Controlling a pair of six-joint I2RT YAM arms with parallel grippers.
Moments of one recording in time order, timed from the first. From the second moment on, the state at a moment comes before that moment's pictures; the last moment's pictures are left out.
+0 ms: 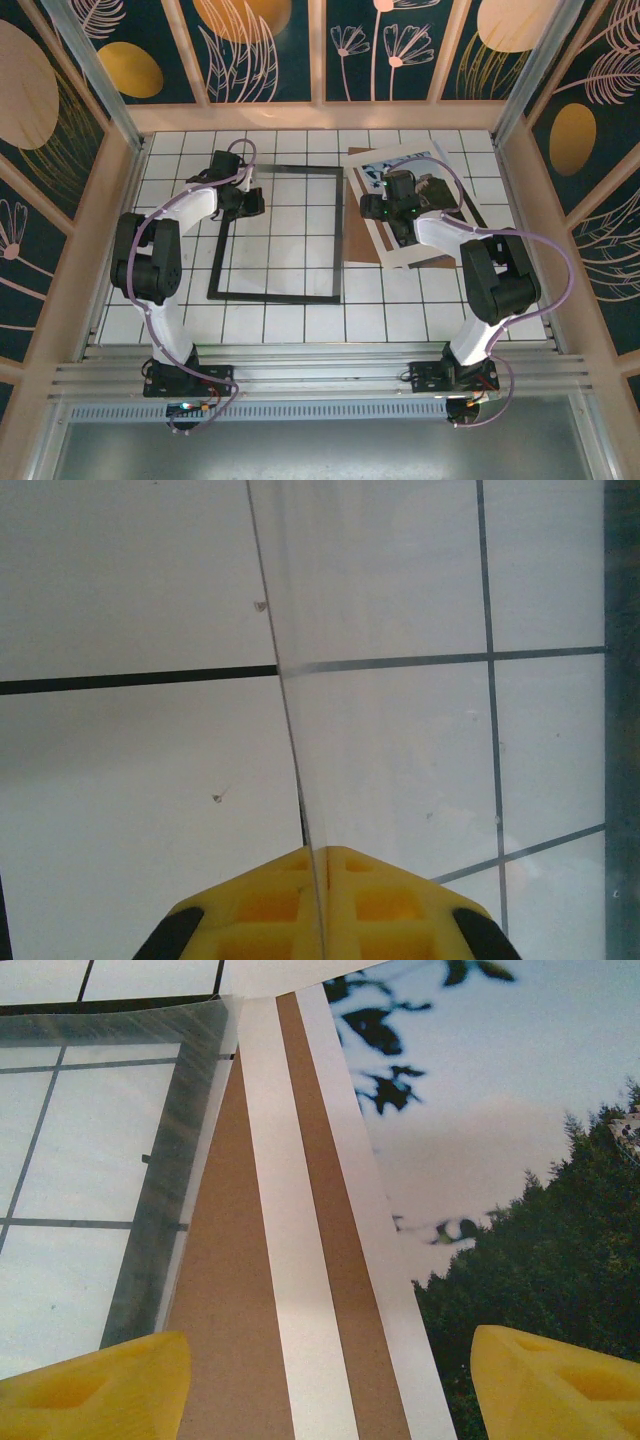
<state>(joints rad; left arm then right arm) -0.21 1.90 1.33 -0.48 0.33 -0.30 0.39 1.71 1.00 -0.04 0.07 0.30</state>
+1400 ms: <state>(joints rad) -0.20 1.93 1.36 -0.55 0.34 -0.29 0.40 1.71 1.00 -0.04 0.07 0.29</state>
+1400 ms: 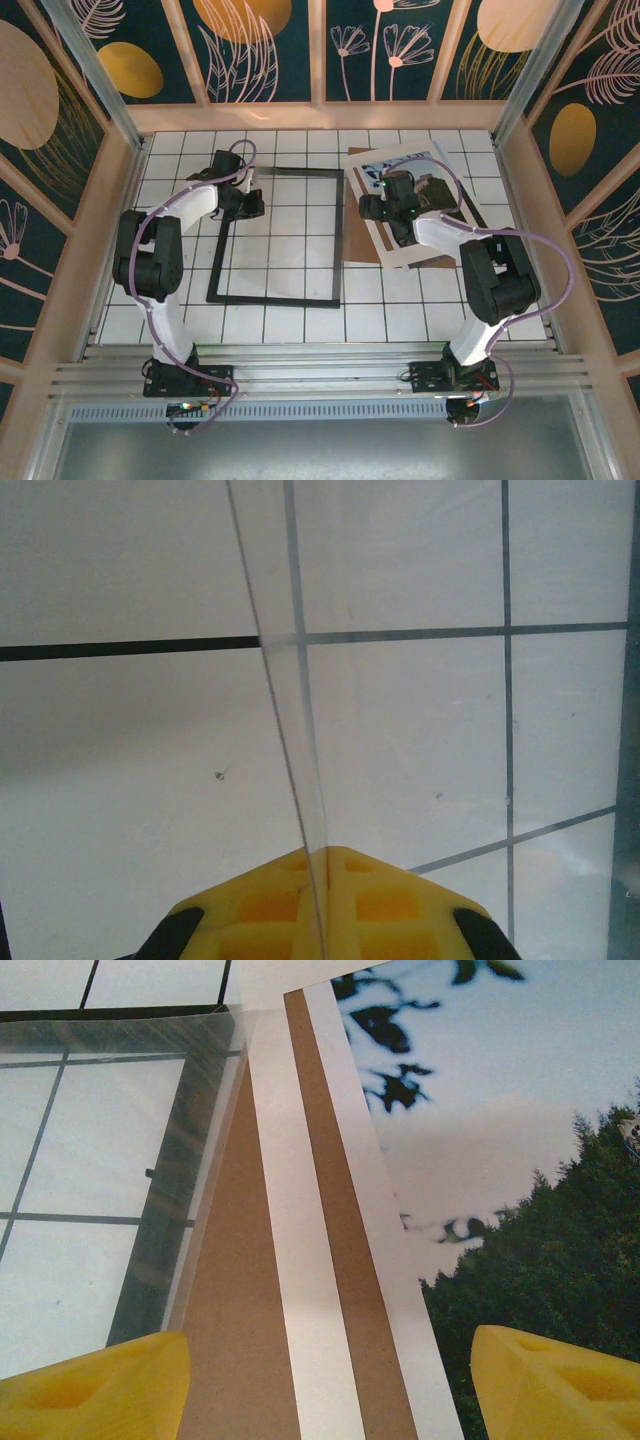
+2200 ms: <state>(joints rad) -0.20 1.93 1.38 -0.56 0.41 -0.22 0.40 1.72 1.00 -0.04 0.07 0.28</state>
